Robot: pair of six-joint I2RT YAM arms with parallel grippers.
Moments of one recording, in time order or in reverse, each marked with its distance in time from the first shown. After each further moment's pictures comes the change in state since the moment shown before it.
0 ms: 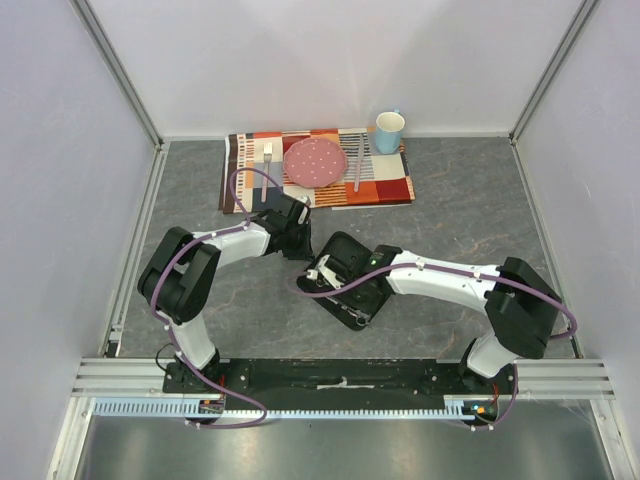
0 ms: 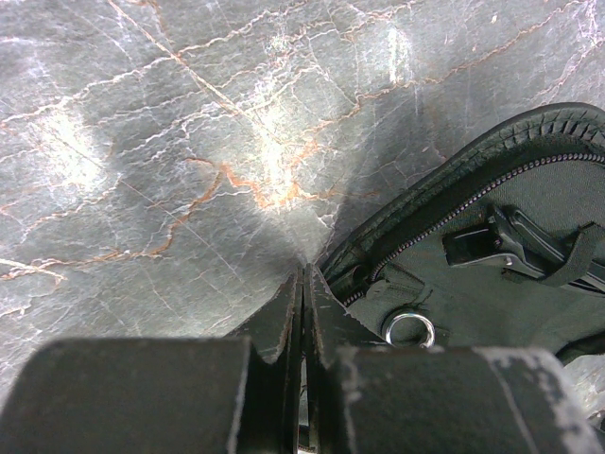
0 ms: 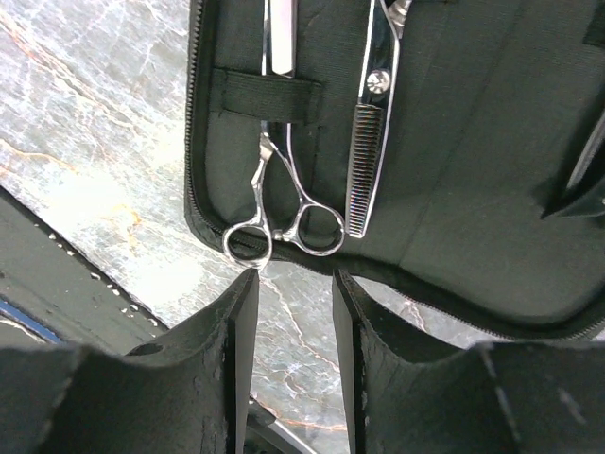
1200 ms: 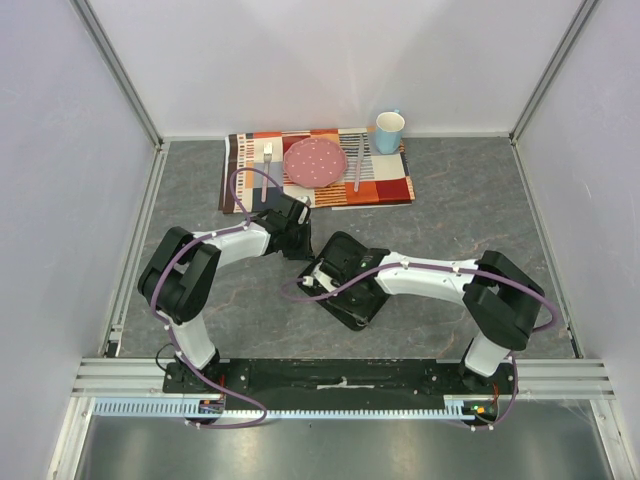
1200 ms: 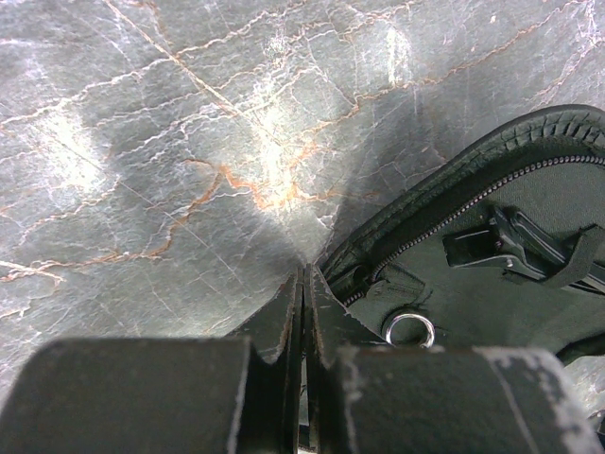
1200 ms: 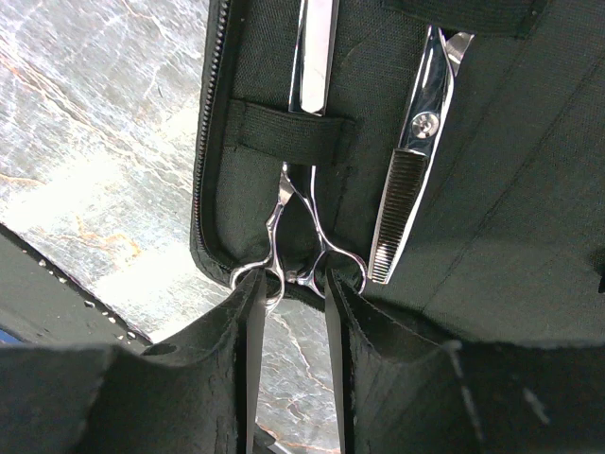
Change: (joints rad) left arm 0.000 0.002 0.000 0.001 0.002 0.002; right arm 0.006 0.092 -0.007 0.051 -0.036 -0.024
